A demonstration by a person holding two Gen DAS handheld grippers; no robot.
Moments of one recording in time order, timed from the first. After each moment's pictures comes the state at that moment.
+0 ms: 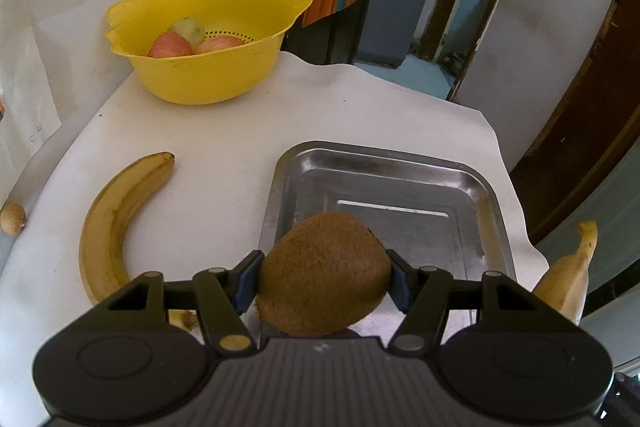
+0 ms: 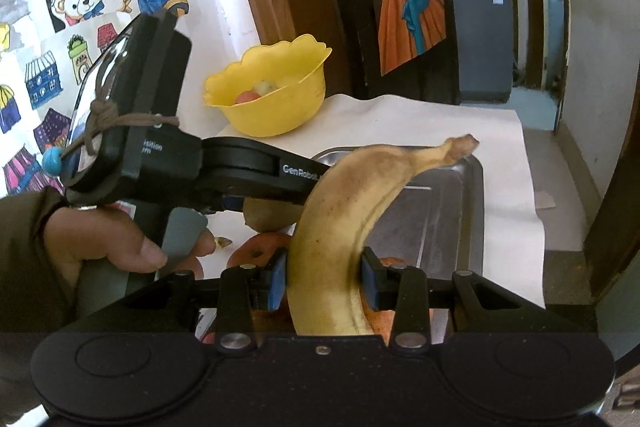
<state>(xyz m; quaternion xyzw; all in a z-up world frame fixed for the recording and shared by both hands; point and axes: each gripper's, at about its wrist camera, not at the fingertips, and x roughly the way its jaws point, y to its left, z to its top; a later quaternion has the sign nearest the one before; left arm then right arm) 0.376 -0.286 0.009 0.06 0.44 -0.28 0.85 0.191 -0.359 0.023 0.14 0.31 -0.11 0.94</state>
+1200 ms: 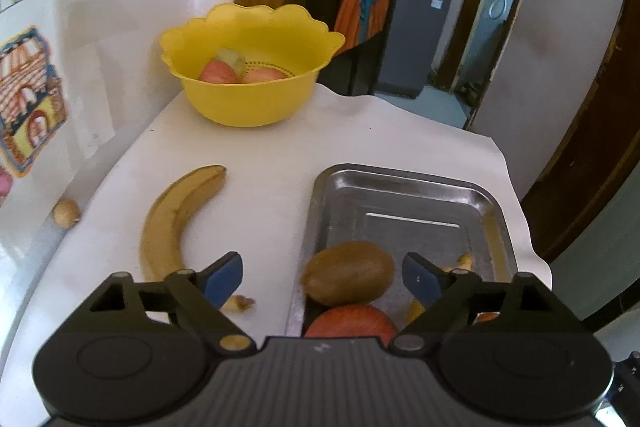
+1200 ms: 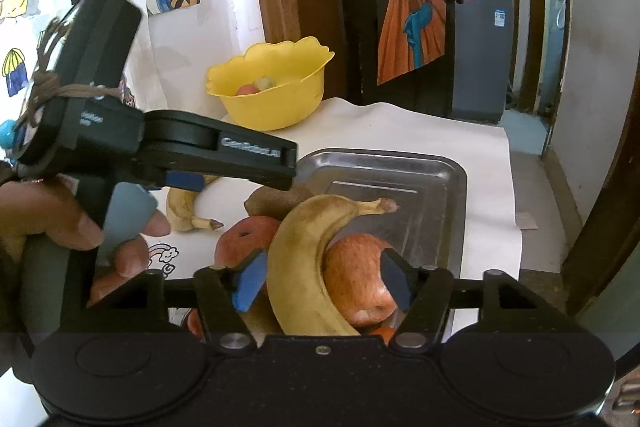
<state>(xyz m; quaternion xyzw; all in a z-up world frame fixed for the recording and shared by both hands) 0.350 -0.246 0.034 0.04 0.39 -0.25 0.88 0.171 -0.345 0.026 0.09 0.31 -0.12 0.94</state>
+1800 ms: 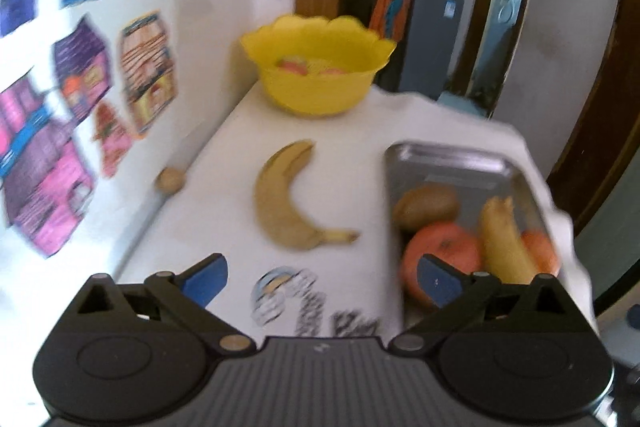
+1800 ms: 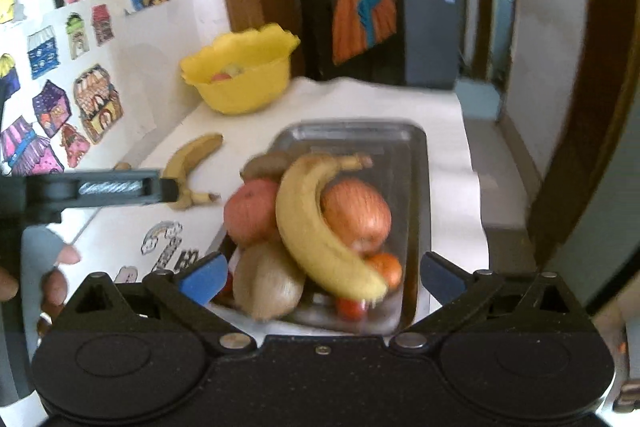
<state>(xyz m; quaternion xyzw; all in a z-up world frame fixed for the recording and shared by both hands) 0.310 -0.144 0.041 0.07 0.38 -0.23 0.89 0.132 -0.303 0.039 0.14 0.35 -0.20 0.90</state>
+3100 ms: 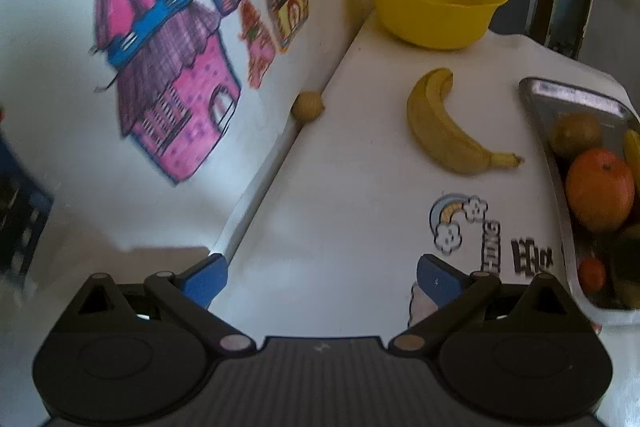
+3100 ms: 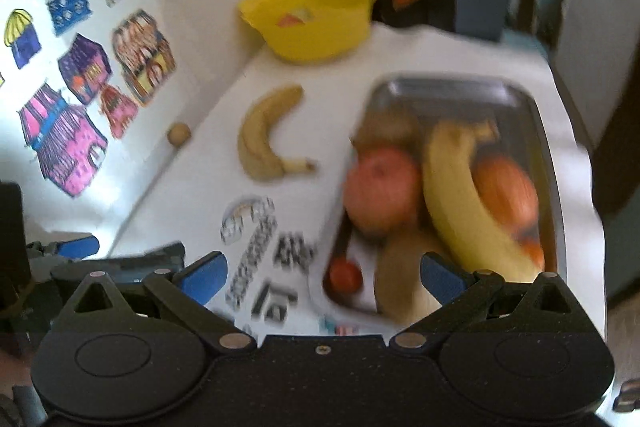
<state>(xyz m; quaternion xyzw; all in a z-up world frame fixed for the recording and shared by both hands) 0.341 -0.079 0.011 0.13 0.42 -0.12 0.89 0.234 -0.249 0.041 0.14 0.40 -0.12 0.90</state>
